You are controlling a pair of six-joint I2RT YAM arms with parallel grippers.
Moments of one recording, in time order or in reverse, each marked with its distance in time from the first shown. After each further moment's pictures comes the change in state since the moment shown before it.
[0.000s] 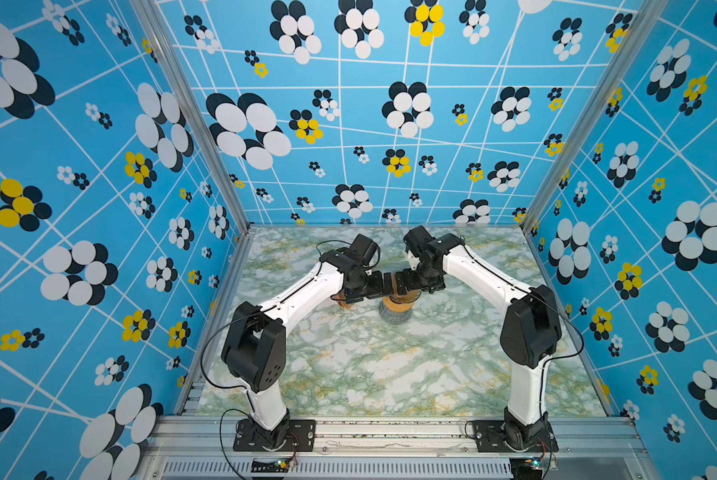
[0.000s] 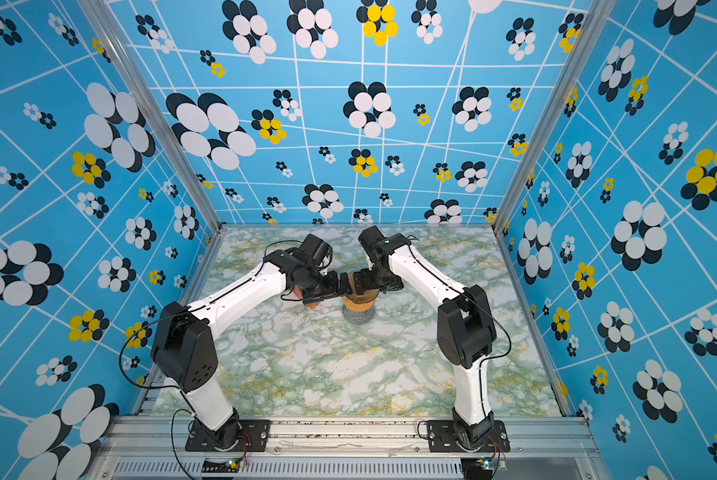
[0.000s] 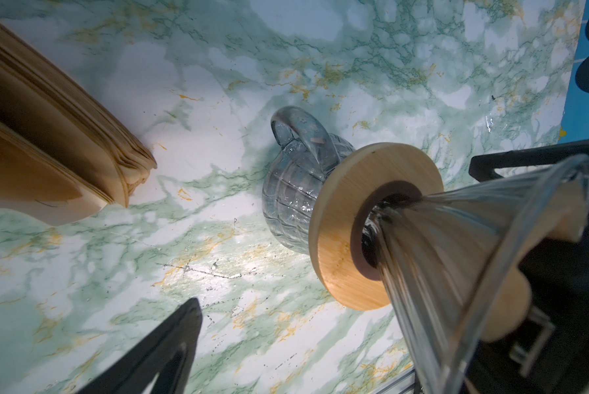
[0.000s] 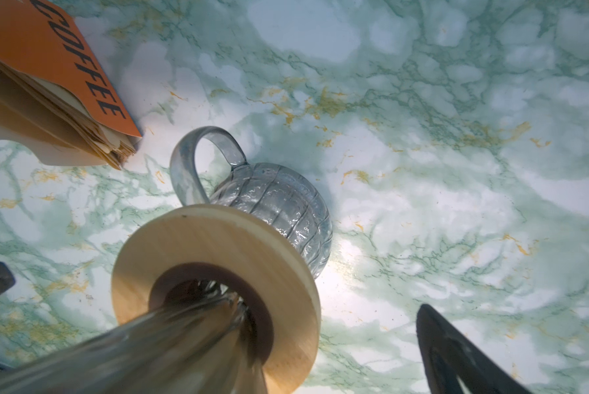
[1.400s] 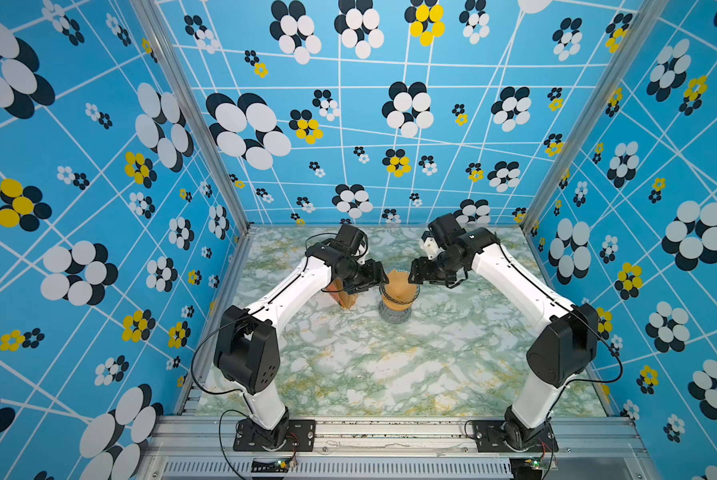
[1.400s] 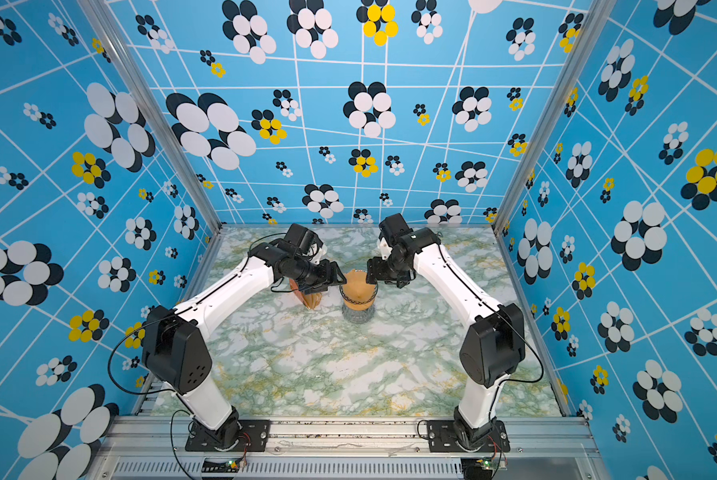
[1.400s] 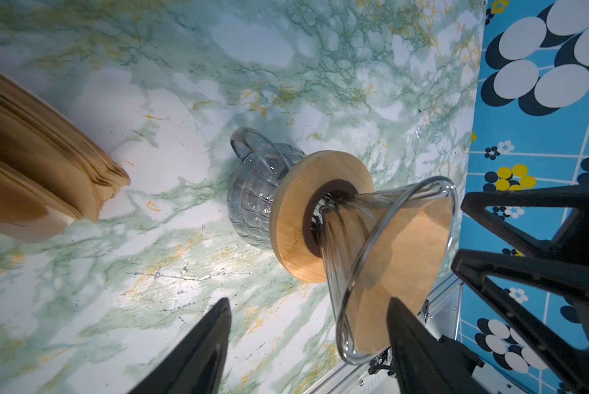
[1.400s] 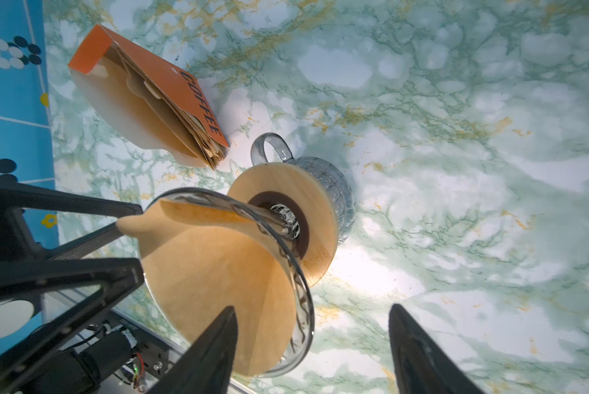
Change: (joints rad) left arm 0.085 -0.035 0.048 0.013 0.186 0.009; right arm -0.076 -0.208 -0.070 0.025 -0.180 0.036
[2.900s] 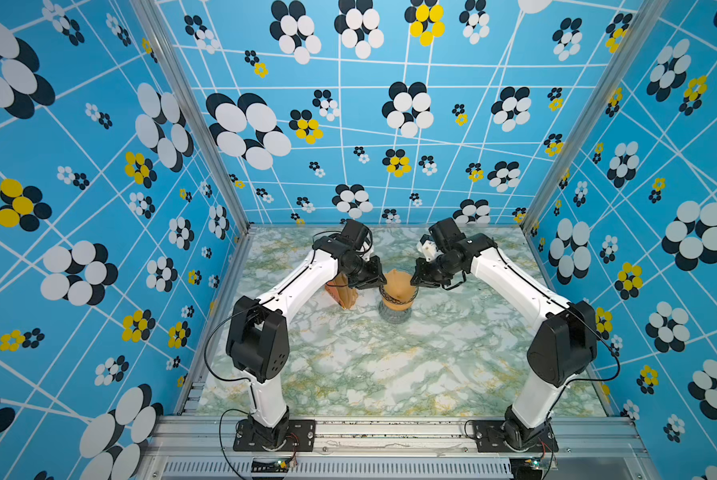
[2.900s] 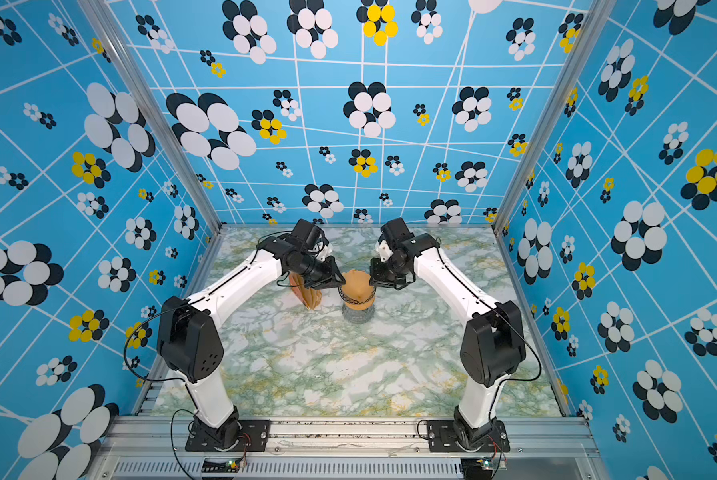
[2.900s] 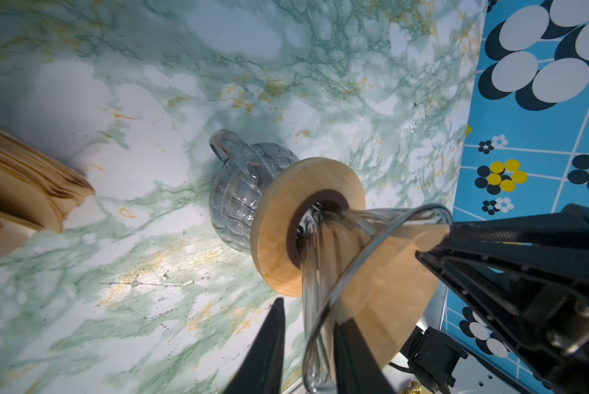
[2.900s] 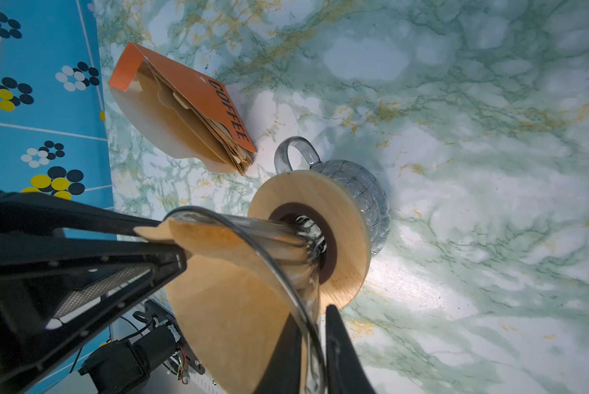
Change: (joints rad) left arm 0.000 0.098 0.106 -0.059 0.043 -0.009; right arm -0.018 0.003 -0.077 0.113 -0.112 0.075
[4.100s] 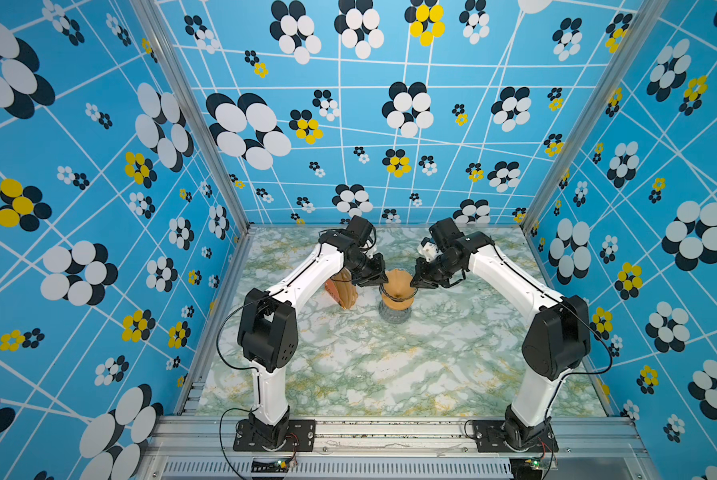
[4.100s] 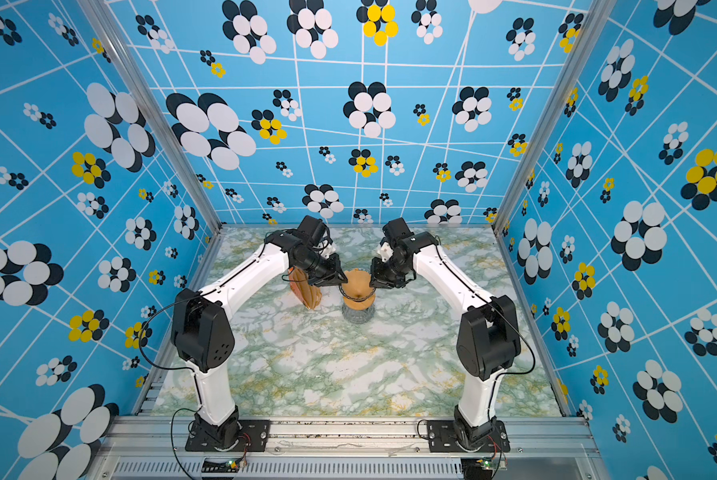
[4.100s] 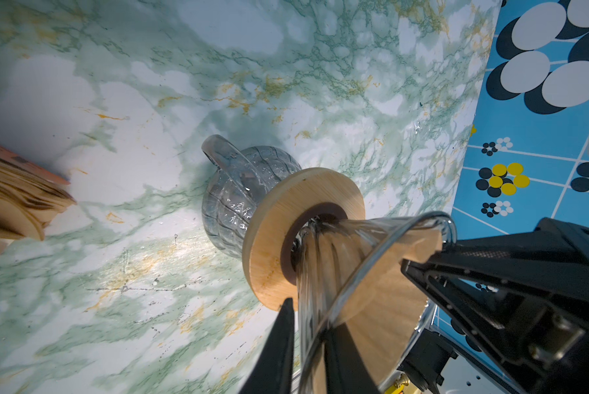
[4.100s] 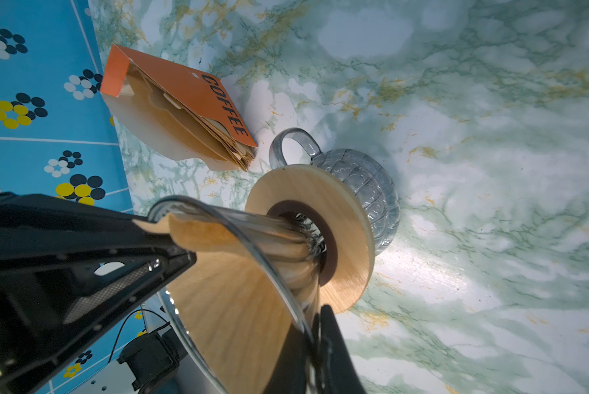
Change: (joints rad) left arm 0.000 0.099 0.106 -0.066 0.023 -0.008; right arm -0.025 0.047 0.024 -0.030 -0.068 0.055
